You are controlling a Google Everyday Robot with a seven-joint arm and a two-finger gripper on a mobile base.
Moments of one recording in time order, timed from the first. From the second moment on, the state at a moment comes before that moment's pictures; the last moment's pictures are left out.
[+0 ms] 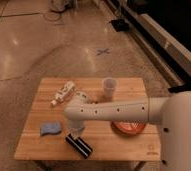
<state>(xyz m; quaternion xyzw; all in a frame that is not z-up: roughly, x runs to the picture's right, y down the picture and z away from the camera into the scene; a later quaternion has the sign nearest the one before) -0.111 0.236 0.774 -0.32 -0.20 -0.29 0.88</state>
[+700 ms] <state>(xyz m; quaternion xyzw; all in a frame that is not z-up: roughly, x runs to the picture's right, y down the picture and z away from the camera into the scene) -0.077 0.234 0.785 -0.32 -0.19 -0.24 0.90</state>
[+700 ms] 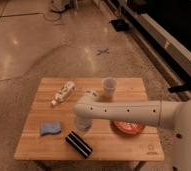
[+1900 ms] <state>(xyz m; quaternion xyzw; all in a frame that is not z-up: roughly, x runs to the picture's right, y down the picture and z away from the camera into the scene) -0.107 0.247 0.786 -0.33 -0.20 -0.29 0.88</state>
